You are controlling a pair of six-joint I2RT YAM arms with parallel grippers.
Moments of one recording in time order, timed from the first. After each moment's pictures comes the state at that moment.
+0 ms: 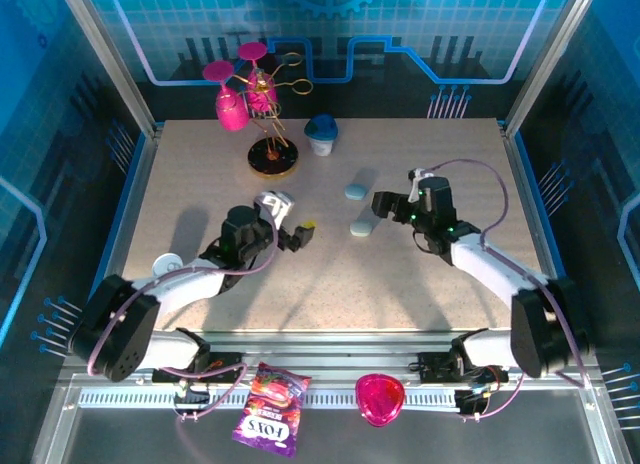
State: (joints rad) left arm -0.43 1.28 0.50 0.54 0.09 0.06; right arm 0.30 1.26 0.73 0.00 -0.03 0.36
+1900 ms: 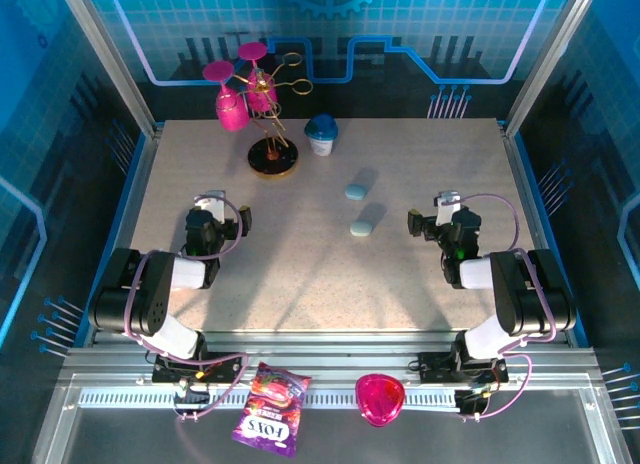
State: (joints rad) left arm -0.03 1.55 0.37 0.82 -0.05 -0.07; right arm 0.03 1.54 0.36 0.80 -0.05 -0.04
